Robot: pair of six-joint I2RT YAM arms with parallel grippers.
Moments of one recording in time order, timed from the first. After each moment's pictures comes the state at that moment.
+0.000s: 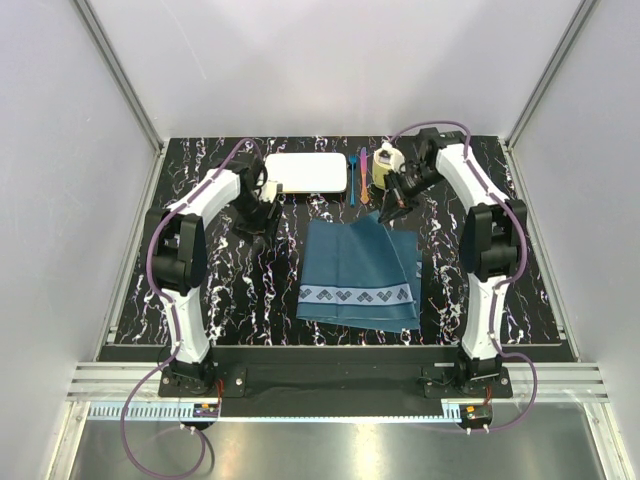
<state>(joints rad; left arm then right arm) -0.23 1.99 1.59 -1.07 0.25 0.07 0.17 2.12 1.92 -1.29 -0.79 -0.24</state>
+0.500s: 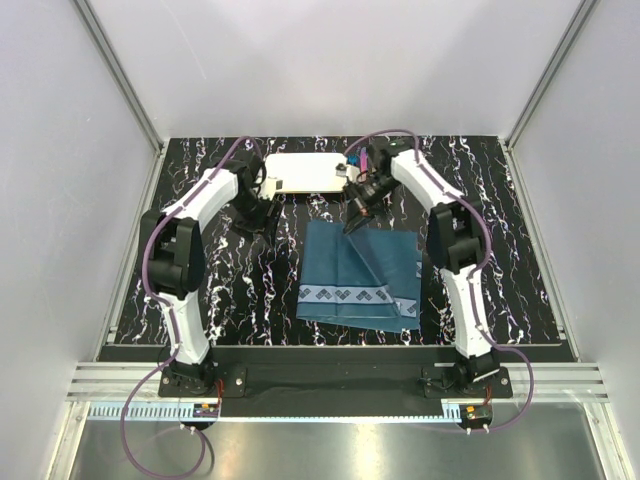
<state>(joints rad) -0.24 1.95 1.59 -1.08 0.25 0.08 0.36 2.35 2.12 -1.31 -0.87 -0.22</state>
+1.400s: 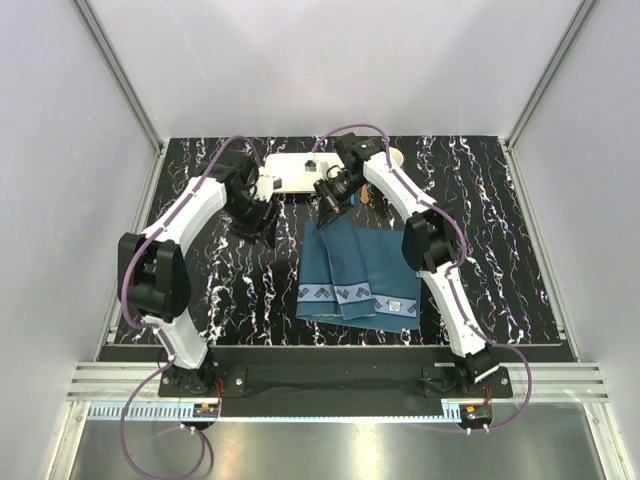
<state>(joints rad) -0.25 1.76 1.48 -1.08 0.34 0.12 0.49 2.56 2.49 -1.29 -0.86 -0.21</state>
